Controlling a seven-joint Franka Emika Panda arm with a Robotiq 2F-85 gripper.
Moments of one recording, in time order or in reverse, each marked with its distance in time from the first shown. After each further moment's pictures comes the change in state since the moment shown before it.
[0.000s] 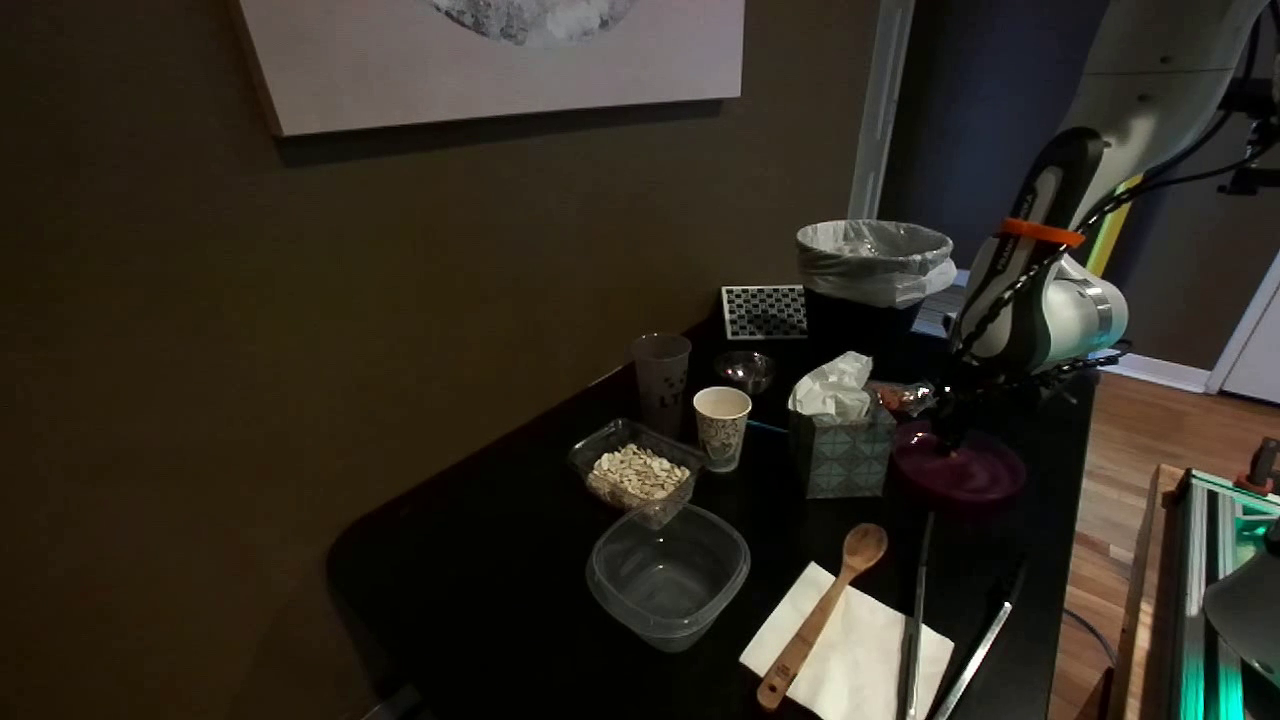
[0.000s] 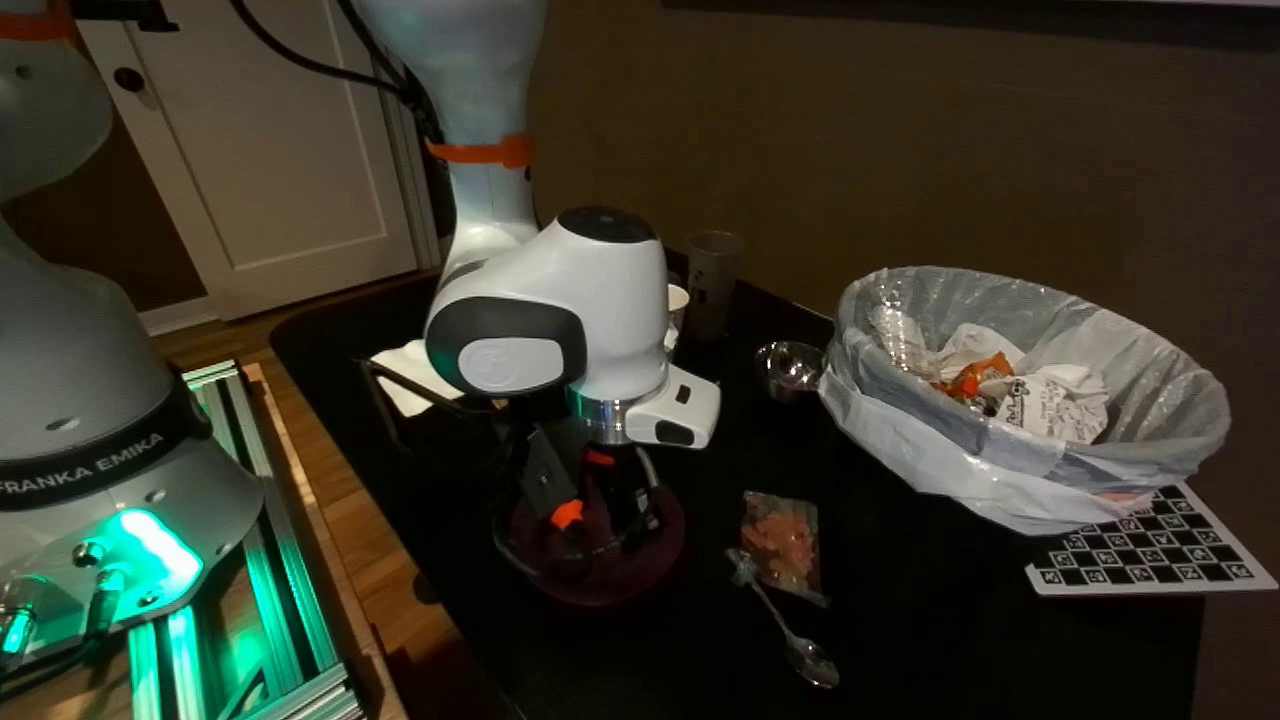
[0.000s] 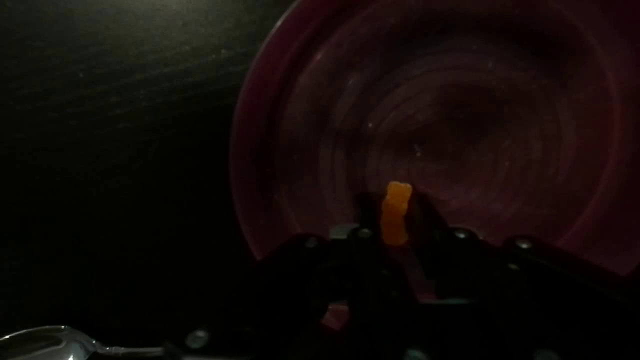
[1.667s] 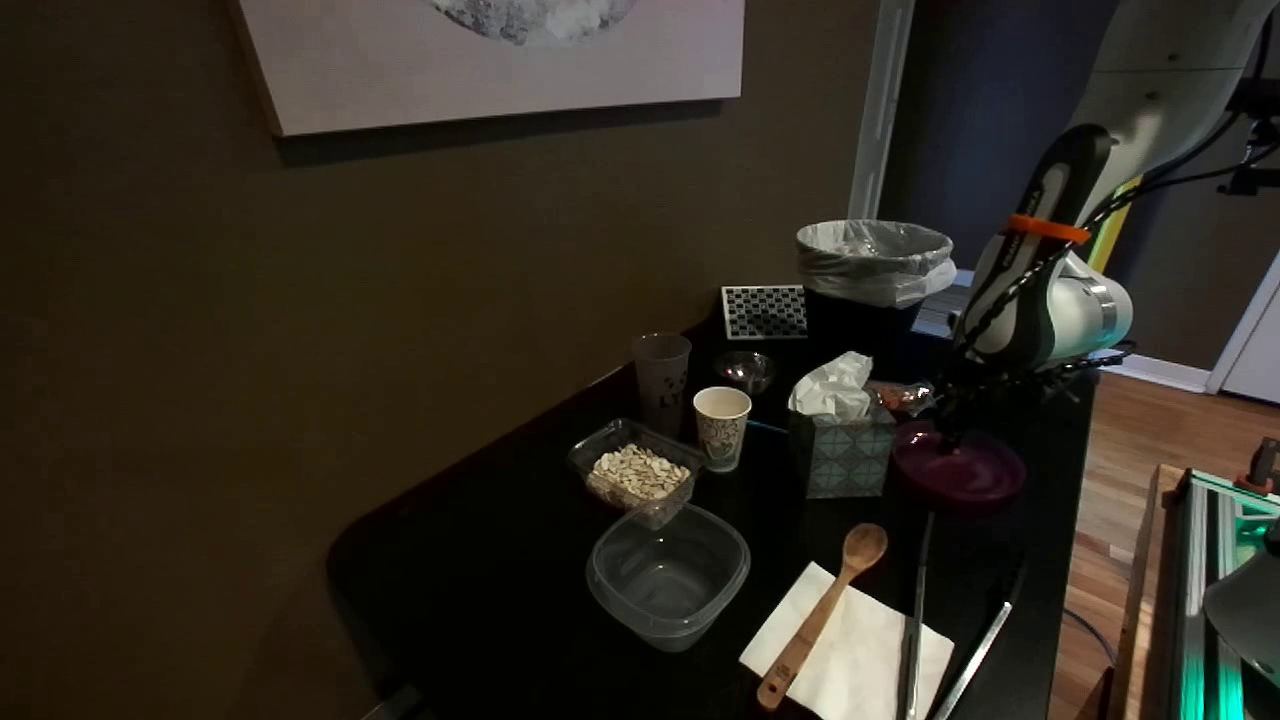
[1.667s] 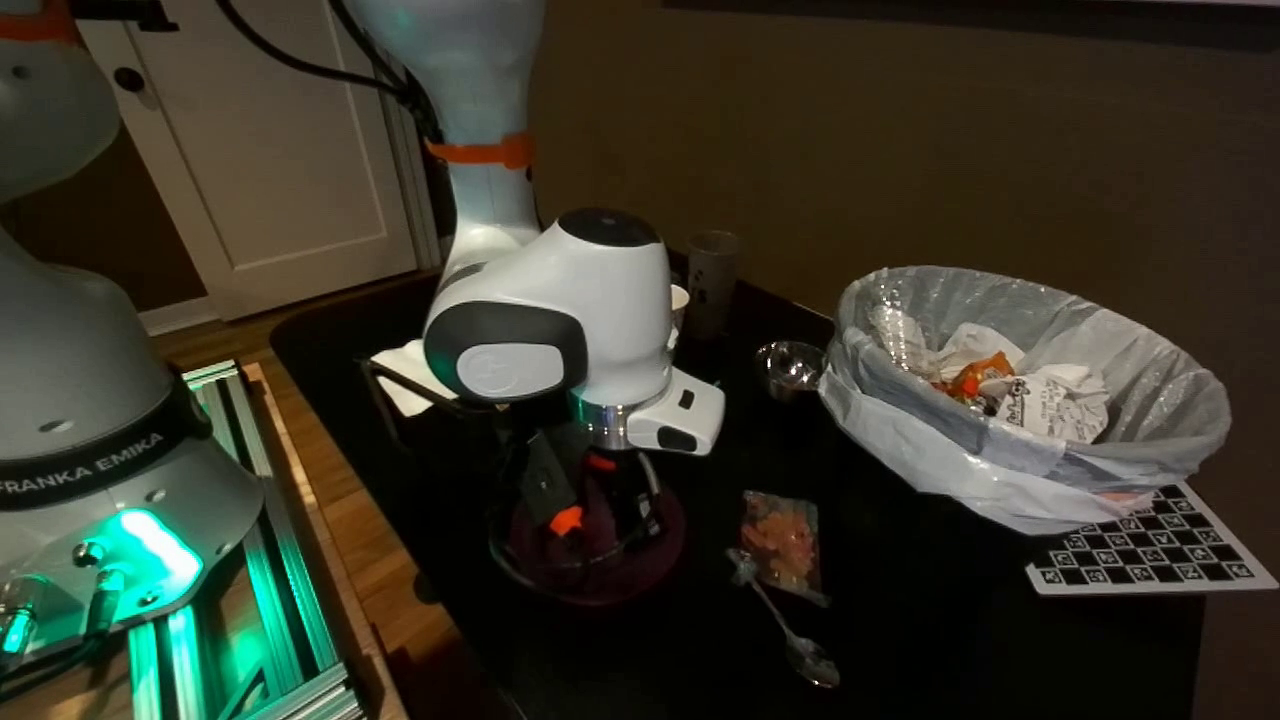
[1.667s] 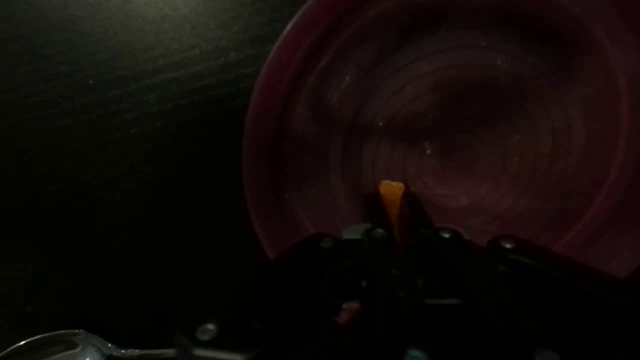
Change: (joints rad) arm -0.058 -0.004 0.030 0.001 -0.017 0.001 0.009
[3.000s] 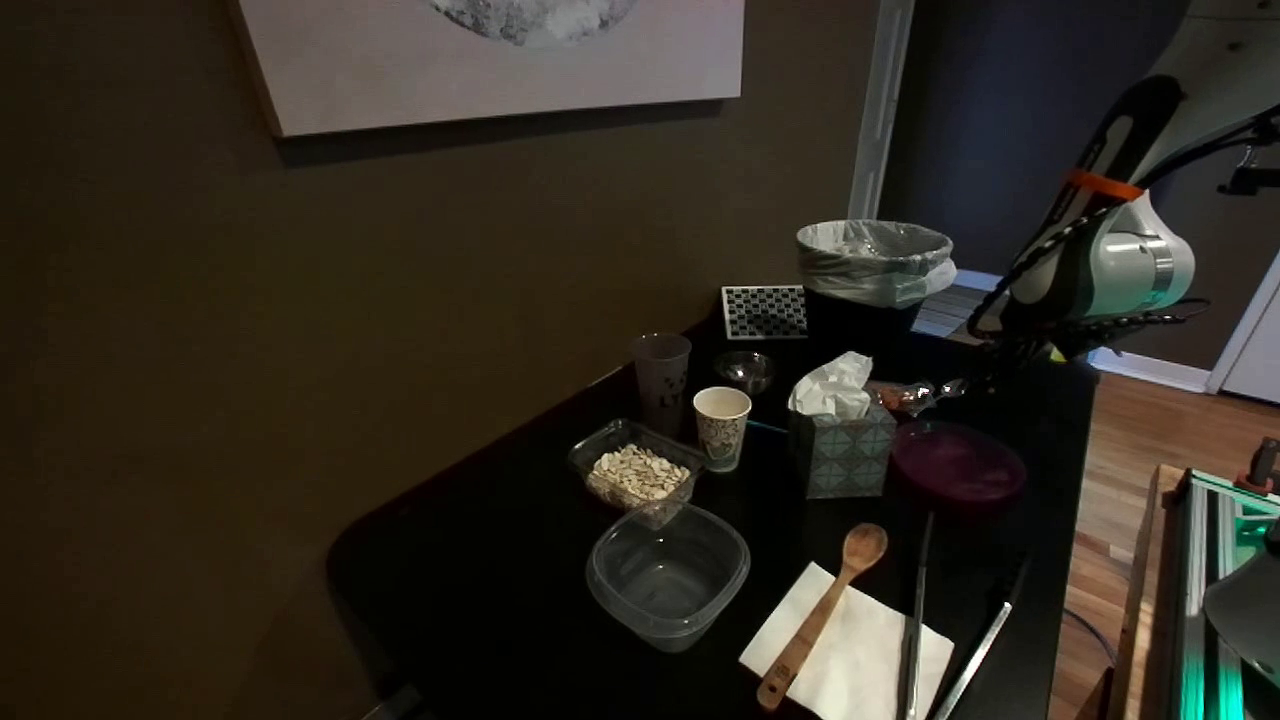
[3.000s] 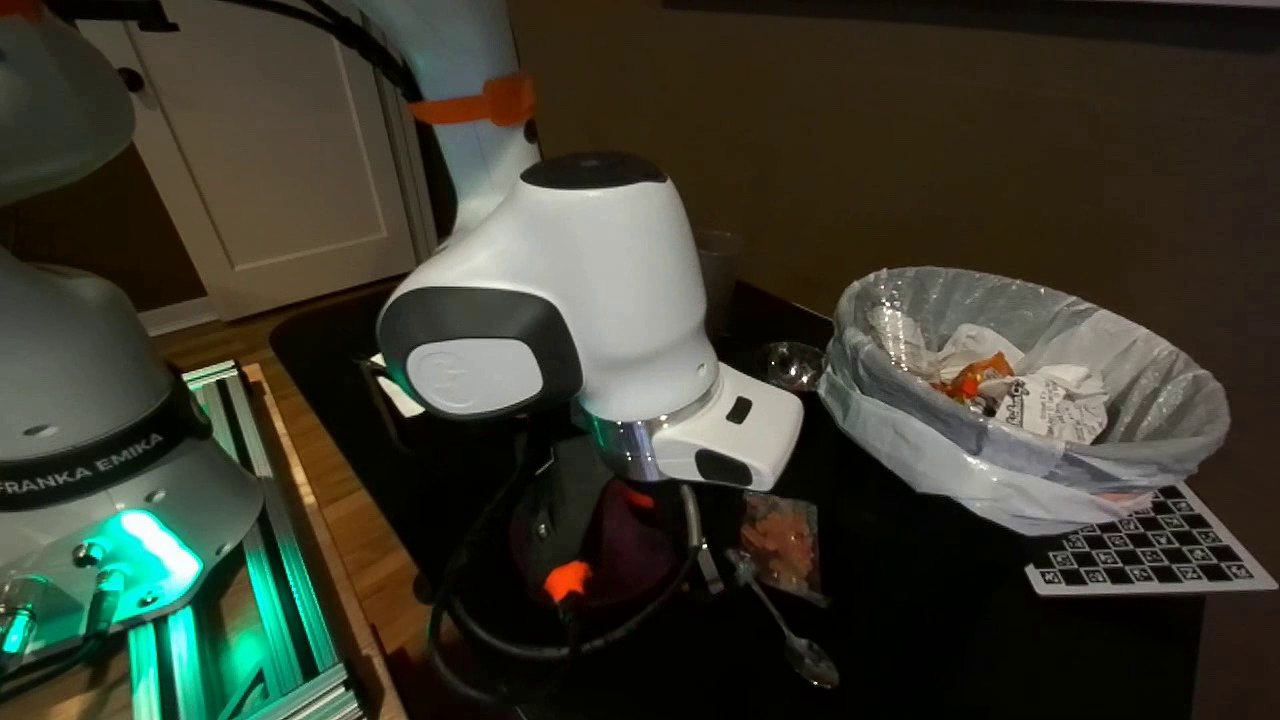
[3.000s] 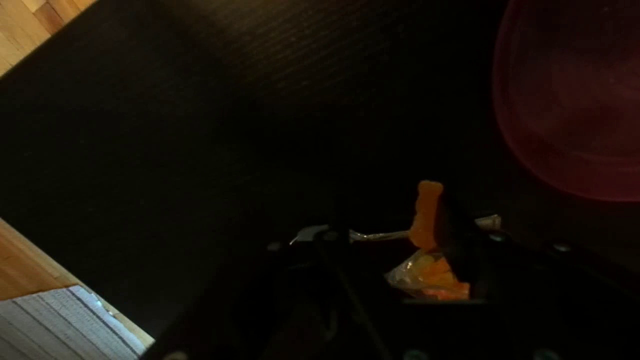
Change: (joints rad) arm -0.130 -0.153 -0.095 -0.016 -0.013 0.066 0.002
